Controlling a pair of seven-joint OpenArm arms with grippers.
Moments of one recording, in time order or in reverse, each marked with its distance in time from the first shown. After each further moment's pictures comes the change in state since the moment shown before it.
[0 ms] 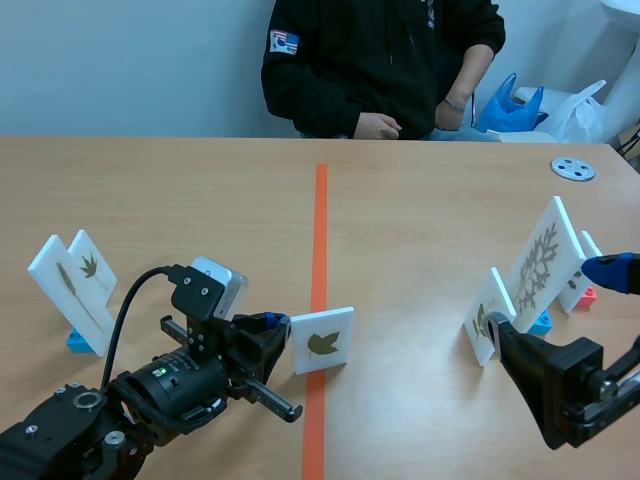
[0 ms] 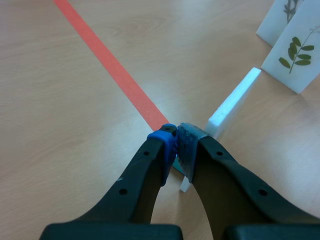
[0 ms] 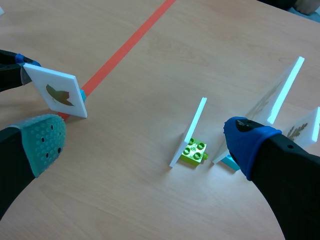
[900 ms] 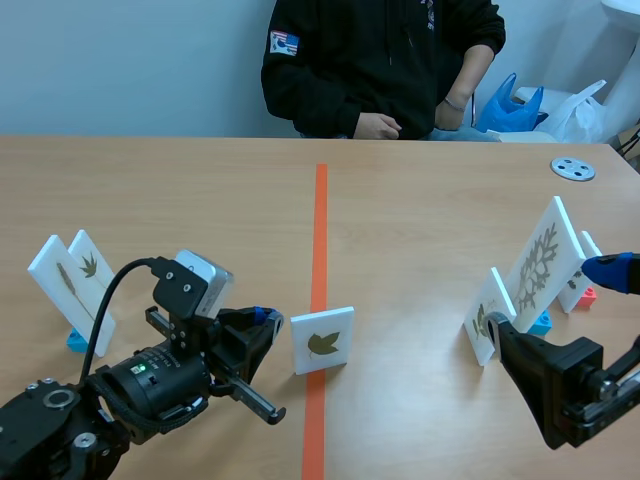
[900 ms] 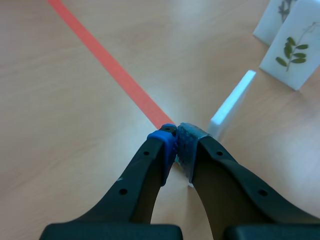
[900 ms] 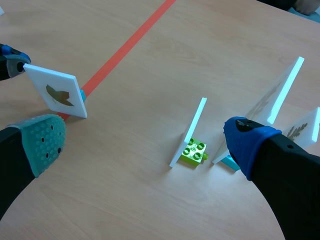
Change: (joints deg) left arm 2.6 -3.9 0.0 5.9 0.0 -0.7 0.0; right arm 0.0 0.0 0.0 0.0 0.0 0.0 0.0
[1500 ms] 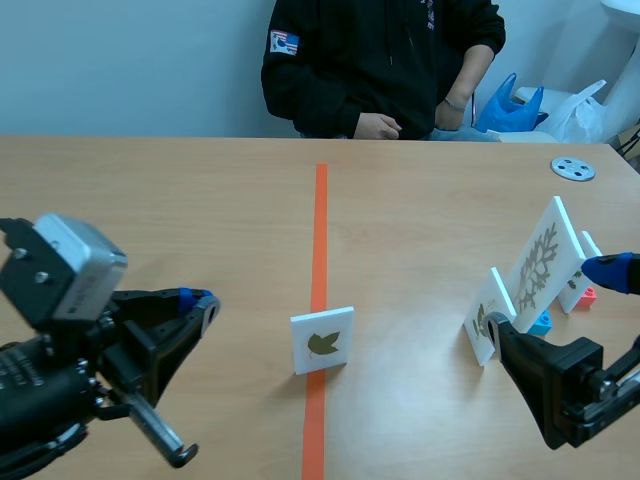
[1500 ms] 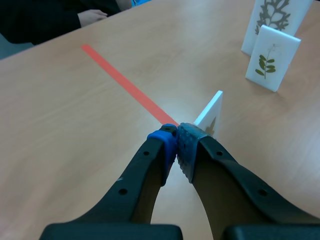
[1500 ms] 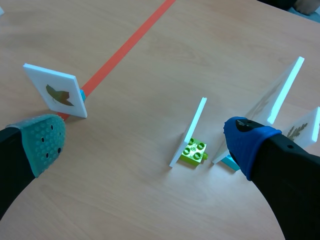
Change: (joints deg) left arm 22.5 -9.5 -11.3 32.4 -0.3 -0.2 5.8; right arm 0.0 0.0 0.0 0.0 0.0 0.0 0.0
